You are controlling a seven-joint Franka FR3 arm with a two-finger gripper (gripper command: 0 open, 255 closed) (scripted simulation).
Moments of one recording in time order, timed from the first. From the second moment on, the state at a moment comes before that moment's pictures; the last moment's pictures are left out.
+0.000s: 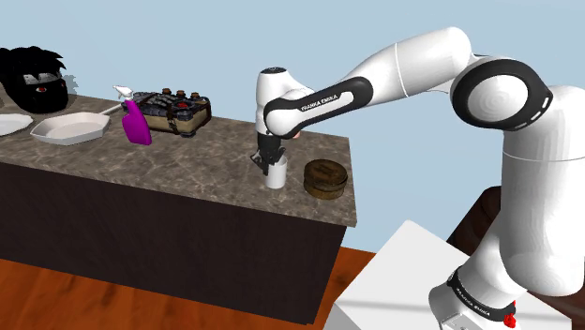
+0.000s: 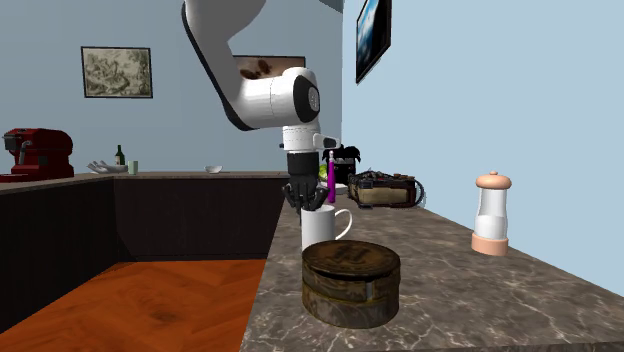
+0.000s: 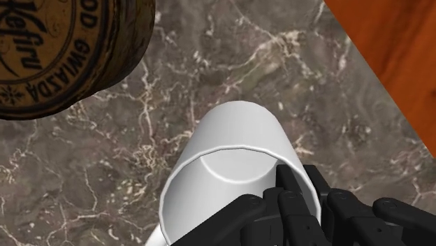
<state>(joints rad) 0.15 0.44 0.14 -1.68 -0.12 2.16 0.37</state>
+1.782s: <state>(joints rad) 0.15 0.35 0.15 -1.45 -0.10 1.84 0.35</state>
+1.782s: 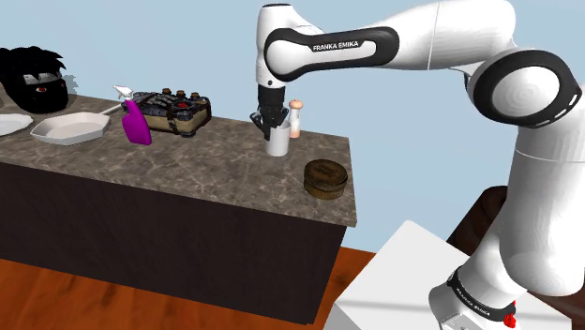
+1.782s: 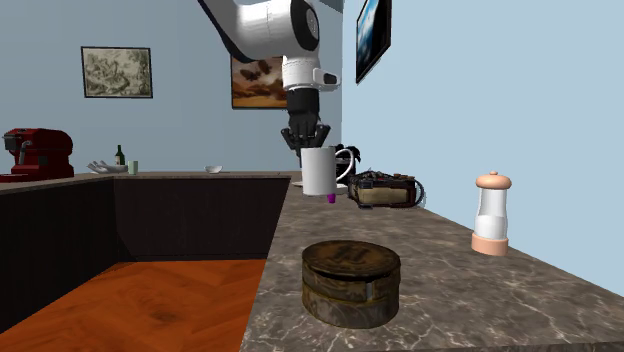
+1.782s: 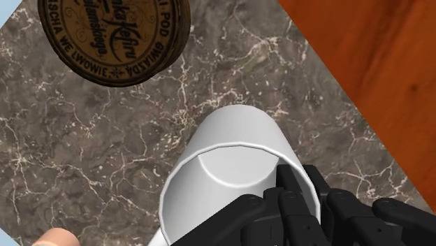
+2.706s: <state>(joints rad) 0.02 -0.02 0.08 -1.86 -0.03 1.89 0.13</state>
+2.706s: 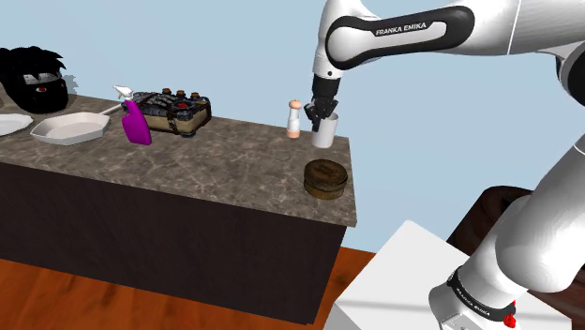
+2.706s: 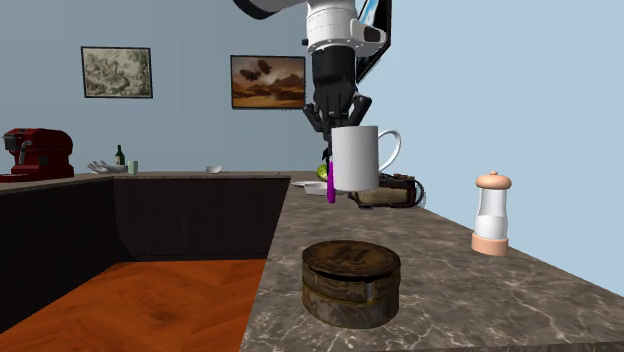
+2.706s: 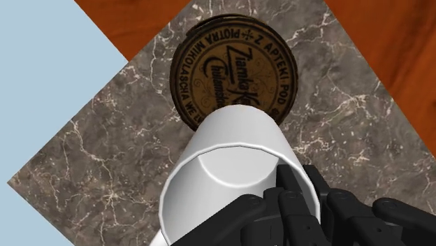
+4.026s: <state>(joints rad) -0.01 -0.04 0.05 -2.12 -0.03 2.12 0.09</state>
